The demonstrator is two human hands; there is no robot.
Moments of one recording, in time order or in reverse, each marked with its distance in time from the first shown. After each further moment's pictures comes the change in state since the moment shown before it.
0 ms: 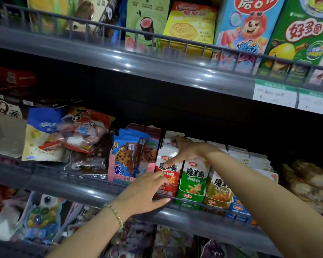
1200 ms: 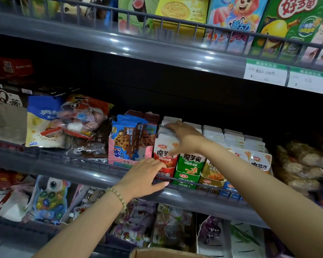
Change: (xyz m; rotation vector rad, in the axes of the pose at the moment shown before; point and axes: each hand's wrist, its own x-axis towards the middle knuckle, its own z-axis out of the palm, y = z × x) left_hand -0.006 0.009 0.007 0.085 -0.051 -0.067; right_hand -0.045 -0.010 0.017 -0.083 0.334 -0.184
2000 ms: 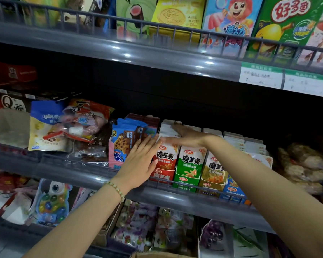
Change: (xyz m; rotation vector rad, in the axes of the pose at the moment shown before) left_hand 0.018 -0.020 -0.007 0.096 0.327 -0.062; right_hand 0.009 0.017 -0.010 0.180 -0.222 0.104
